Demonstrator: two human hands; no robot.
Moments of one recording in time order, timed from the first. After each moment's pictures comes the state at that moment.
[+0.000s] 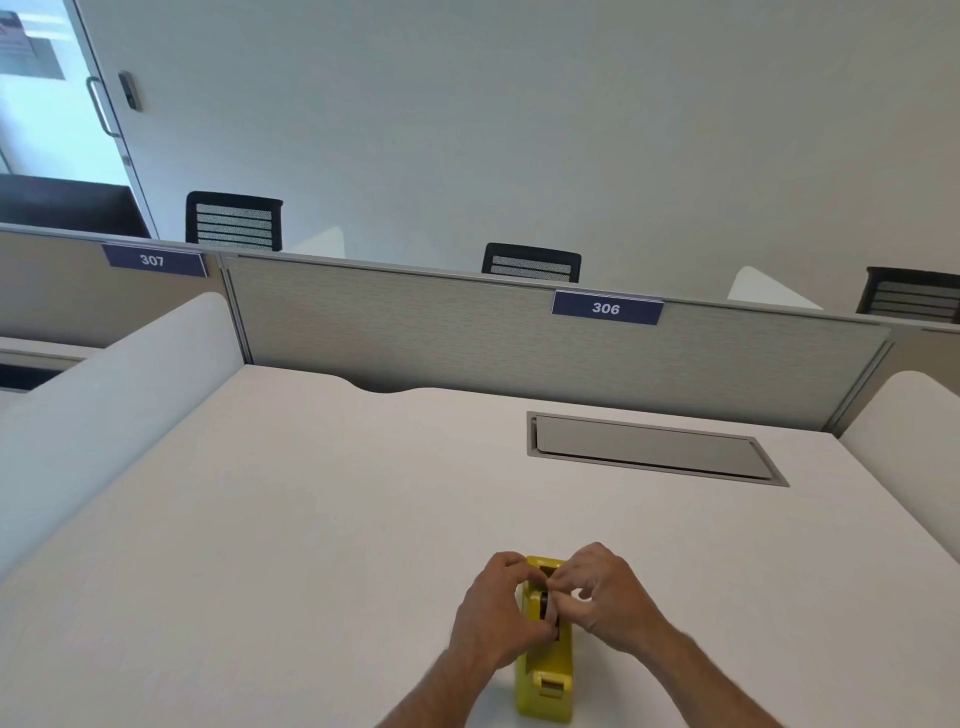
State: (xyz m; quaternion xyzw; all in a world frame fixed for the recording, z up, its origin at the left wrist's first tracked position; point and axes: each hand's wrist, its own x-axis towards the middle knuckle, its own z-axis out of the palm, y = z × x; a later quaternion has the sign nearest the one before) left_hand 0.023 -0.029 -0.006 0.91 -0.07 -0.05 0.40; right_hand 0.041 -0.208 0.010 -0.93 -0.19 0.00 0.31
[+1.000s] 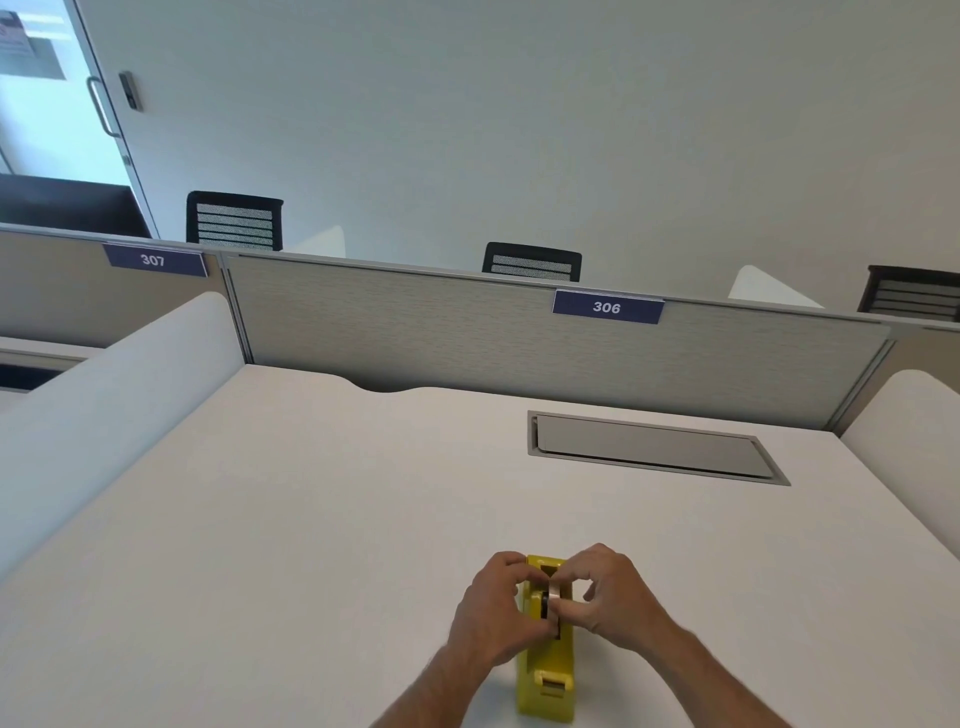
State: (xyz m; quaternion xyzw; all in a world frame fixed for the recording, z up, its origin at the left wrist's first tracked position) left_hand 0.024 -0.025 -0.003 0.90 -0.08 -0.07 0.42; right_hand 0.042 -0.210 0.014 -0.93 -0.16 0.02 0.32
